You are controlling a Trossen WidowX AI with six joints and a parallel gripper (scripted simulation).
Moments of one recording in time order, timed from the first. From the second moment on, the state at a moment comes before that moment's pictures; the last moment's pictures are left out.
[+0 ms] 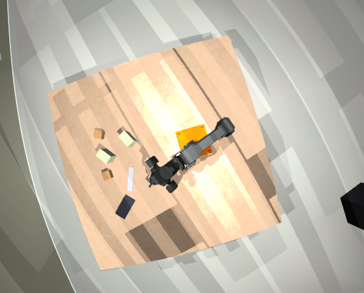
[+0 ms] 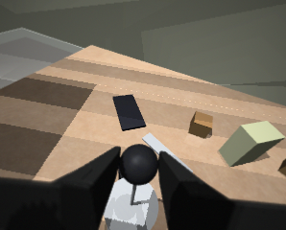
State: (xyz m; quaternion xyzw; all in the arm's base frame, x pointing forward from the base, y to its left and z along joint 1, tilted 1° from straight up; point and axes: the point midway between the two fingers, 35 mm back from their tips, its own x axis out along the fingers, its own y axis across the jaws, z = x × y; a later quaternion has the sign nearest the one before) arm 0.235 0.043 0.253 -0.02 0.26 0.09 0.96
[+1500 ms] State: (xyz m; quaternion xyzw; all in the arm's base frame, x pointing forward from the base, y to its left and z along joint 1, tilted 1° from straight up) arm 0.242 0.045 0.214 -0.02 0.23 0.10 0.97
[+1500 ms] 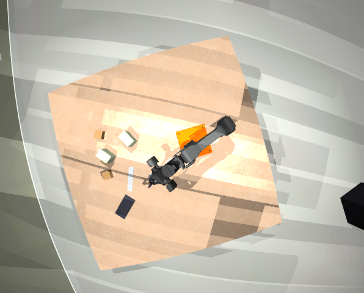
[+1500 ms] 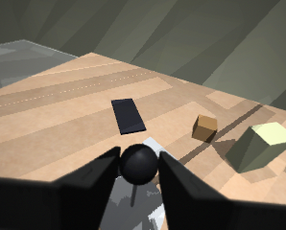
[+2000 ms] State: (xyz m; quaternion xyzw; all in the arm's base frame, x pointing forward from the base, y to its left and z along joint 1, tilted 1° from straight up) arm 0.247 0.047 0.193 -0.02 0.22 0.10 0.97
